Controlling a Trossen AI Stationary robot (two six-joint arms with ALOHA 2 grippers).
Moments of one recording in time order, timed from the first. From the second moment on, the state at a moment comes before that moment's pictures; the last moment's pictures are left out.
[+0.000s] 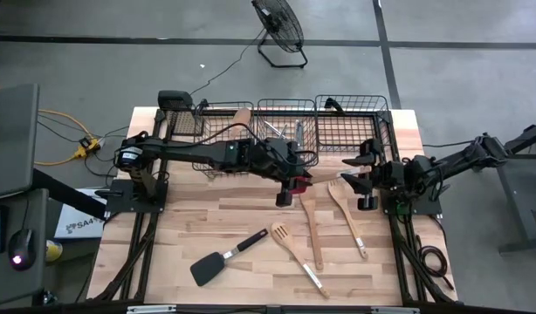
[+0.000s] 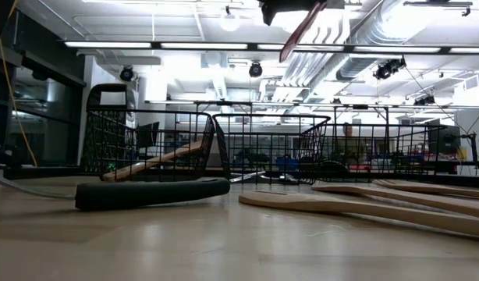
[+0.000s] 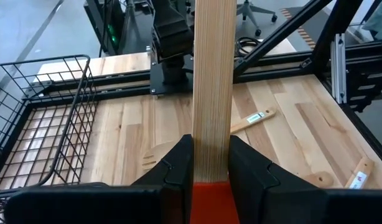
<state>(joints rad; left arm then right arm) -0.02 1.79 1.68 -0.29 0.06 0.10 0.31 0.75 0.37 0.93 0.31 -0.29</state>
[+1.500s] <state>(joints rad) 0.02 1.65 1.67 -0.72 -0.17 0.13 0.27 0.79 0.64 0.47 1.08 -0.55</state>
